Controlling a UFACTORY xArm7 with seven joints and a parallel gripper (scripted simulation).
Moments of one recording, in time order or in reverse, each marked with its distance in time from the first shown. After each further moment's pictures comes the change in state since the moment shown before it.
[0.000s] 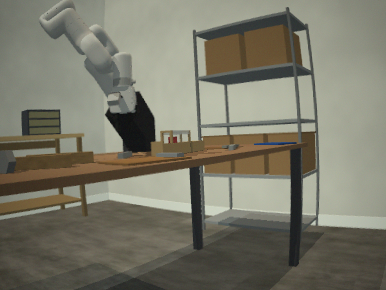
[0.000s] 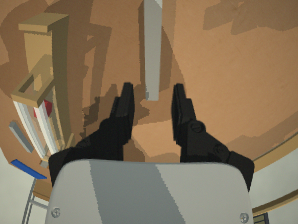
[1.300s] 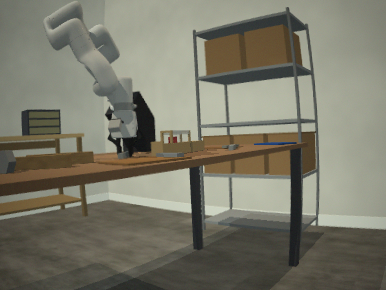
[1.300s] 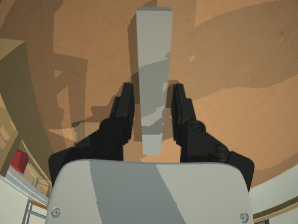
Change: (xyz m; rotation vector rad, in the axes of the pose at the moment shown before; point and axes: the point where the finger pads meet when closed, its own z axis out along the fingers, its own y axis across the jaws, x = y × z) arm 0.002 -0.001 0.095 0.000 0.003 0.001
